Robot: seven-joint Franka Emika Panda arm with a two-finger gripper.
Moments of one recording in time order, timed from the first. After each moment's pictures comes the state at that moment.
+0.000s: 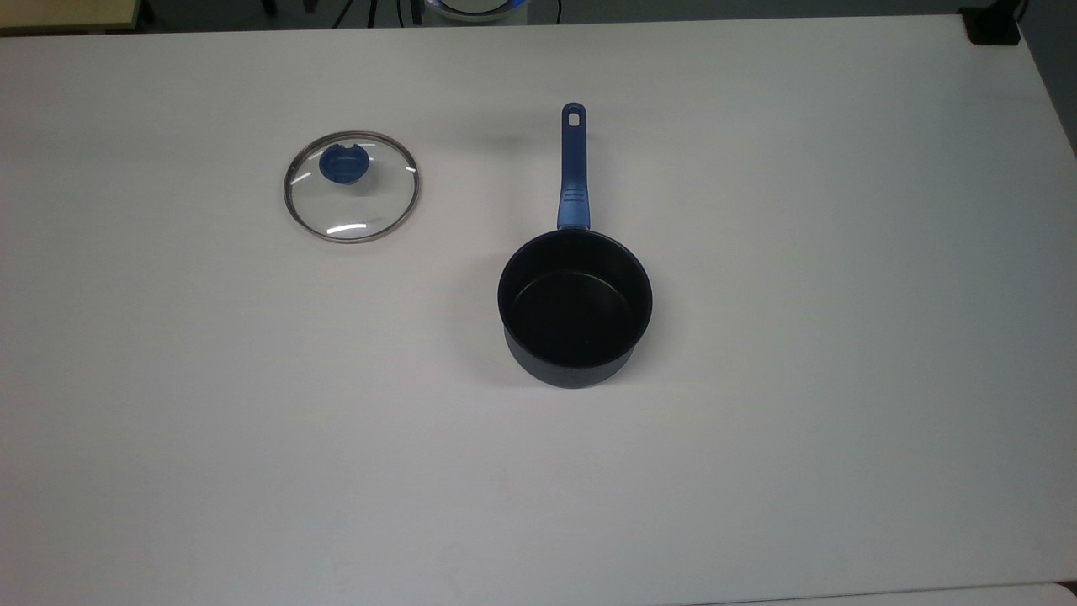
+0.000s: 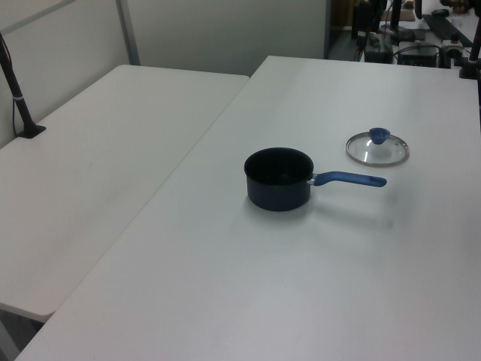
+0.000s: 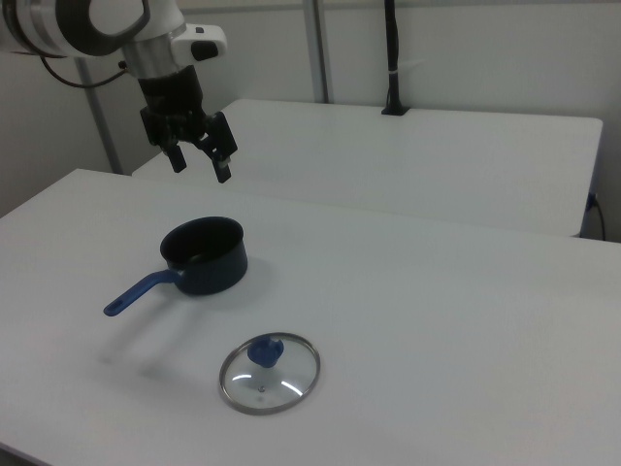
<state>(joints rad) -0.06 -0.08 0.01 -1.66 -0.04 1.68 0.02</state>
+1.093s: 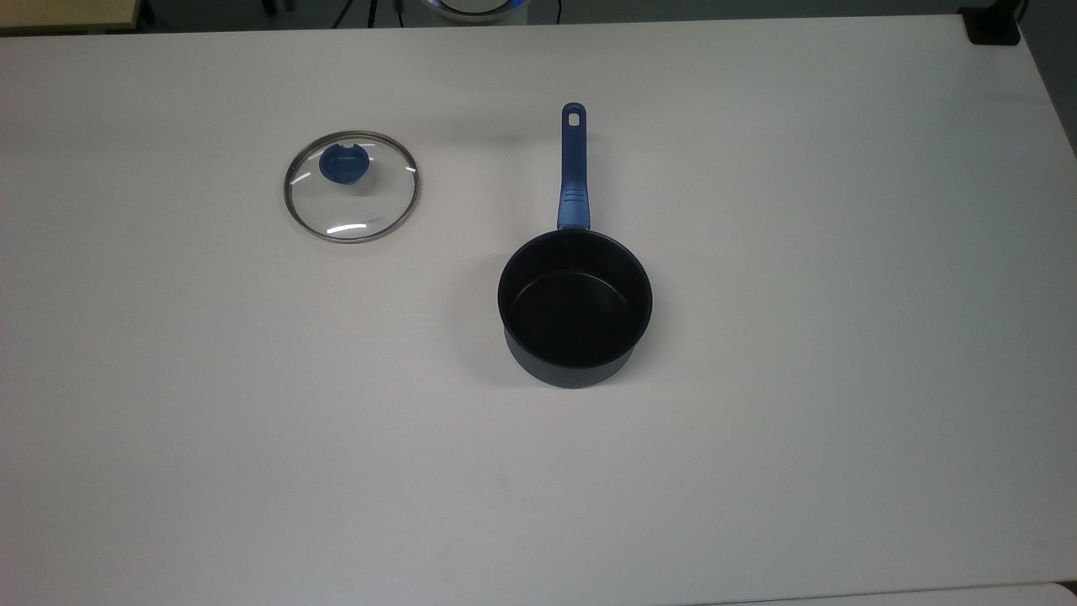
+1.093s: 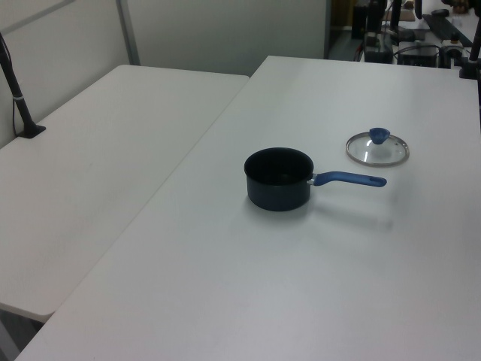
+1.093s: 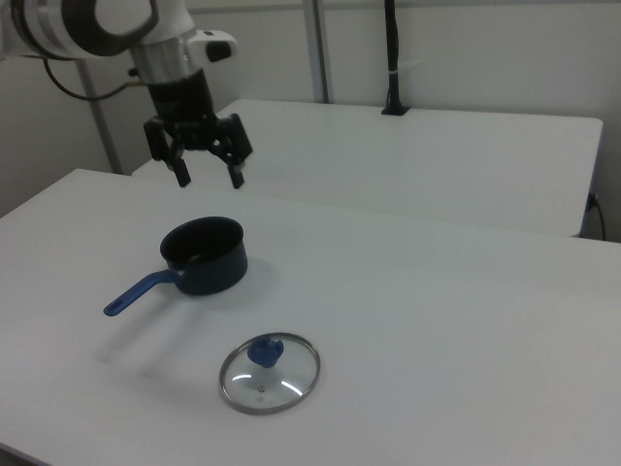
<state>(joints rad) -0.06 -0.08 -0.02 -1.66 -0.08 1.63 -0.23</state>
